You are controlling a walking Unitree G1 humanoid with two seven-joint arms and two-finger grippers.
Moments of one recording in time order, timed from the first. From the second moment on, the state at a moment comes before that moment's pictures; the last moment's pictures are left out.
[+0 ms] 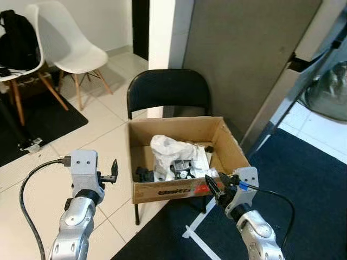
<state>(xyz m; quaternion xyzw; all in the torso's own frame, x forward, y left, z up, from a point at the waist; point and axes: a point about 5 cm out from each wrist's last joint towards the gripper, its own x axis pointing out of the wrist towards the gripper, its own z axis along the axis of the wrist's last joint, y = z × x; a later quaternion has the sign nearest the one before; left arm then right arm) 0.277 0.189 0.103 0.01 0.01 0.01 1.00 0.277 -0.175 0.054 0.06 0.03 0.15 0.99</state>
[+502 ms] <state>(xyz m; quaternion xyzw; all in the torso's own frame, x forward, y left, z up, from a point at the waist) 0.279 0.190 0.107 0.03 0.00 0.01 1.00 0.283 -0.170 0.055 0.05 0.03 0.15 0.99</state>
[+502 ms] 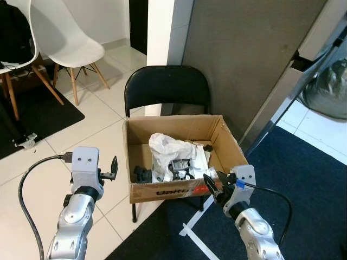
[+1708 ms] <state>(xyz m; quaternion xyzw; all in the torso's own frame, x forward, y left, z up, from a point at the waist) 0.285 0.188 0.086 0.02 0.07 0.00 1.00 0.290 -0.179 0.062 -0.01 0.01 0.12 0.99</state>
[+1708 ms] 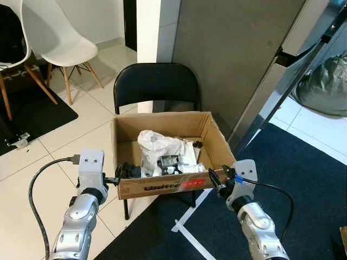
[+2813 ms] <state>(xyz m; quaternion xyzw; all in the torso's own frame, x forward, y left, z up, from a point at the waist) 0.286 0.183 0.095 0.01 0.04 -0.01 1.00 0.286 -0.176 0.057 0.02 0.03 0.13 0.99</state>
